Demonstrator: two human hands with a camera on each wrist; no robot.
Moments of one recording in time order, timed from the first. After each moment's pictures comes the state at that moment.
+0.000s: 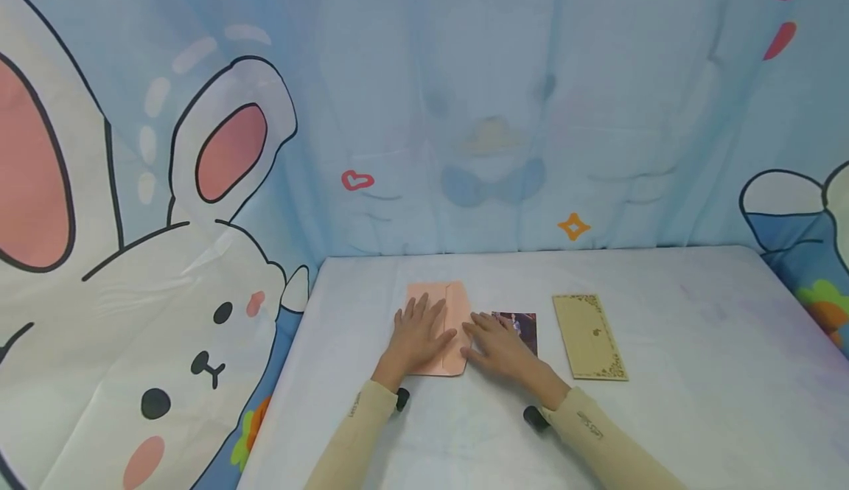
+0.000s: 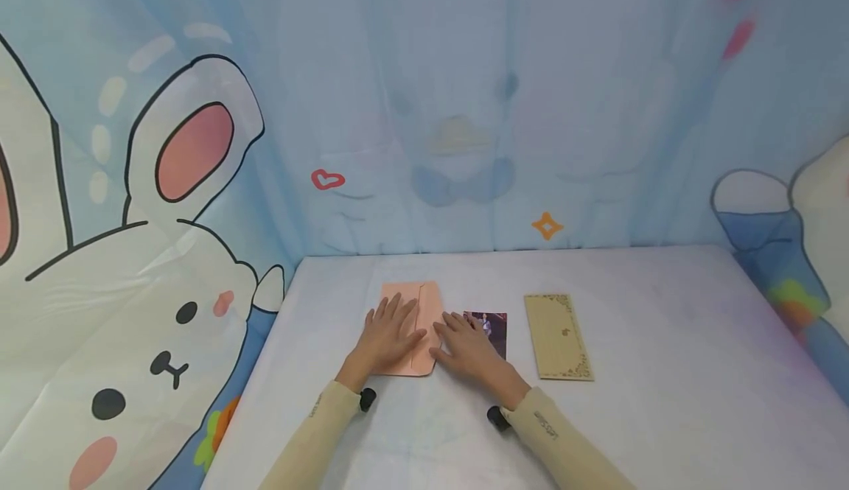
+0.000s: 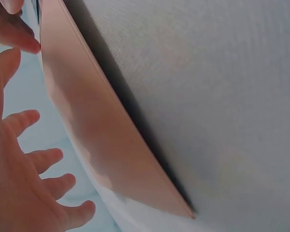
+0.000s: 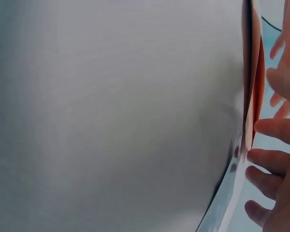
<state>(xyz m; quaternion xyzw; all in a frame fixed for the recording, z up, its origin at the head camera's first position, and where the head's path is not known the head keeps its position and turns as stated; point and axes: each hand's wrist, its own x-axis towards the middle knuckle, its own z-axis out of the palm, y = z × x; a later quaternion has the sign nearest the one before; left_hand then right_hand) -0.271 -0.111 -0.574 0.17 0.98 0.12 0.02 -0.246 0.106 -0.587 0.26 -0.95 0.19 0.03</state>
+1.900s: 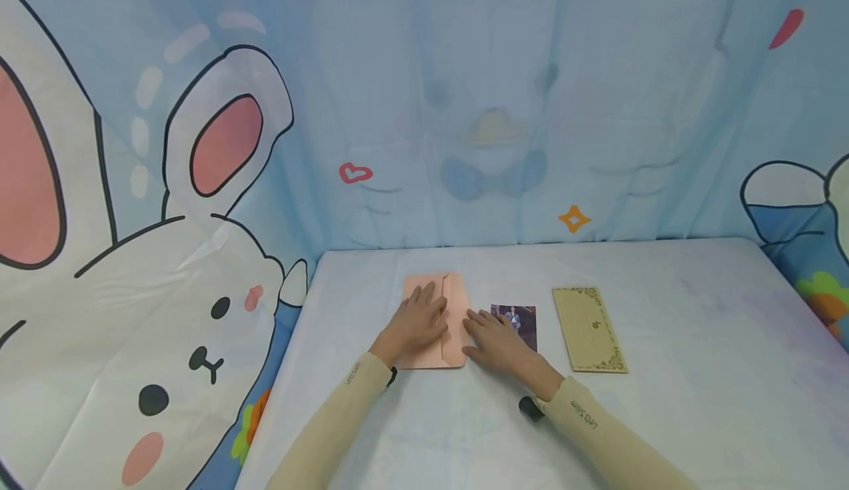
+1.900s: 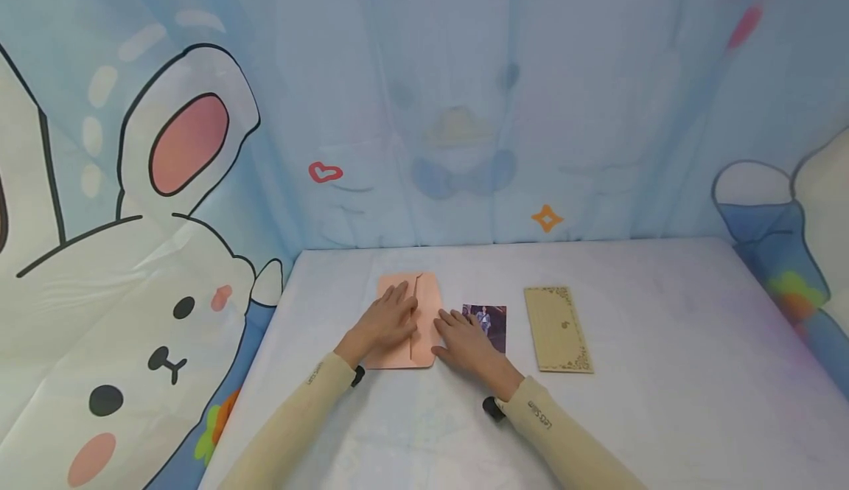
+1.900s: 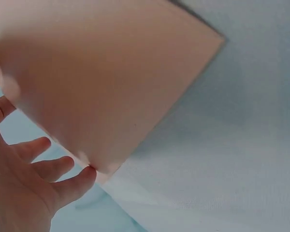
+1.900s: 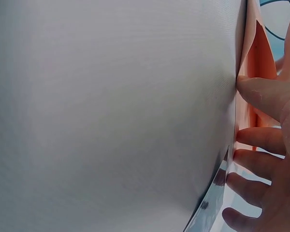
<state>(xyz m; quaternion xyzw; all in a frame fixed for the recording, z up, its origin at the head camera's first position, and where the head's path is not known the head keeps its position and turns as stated) -0.297 -0.113 -0.563 0.23 0.97 0.07 0.08 -0.246 0.097 -0.577 0.25 -0.96 0.14 -0.04</state>
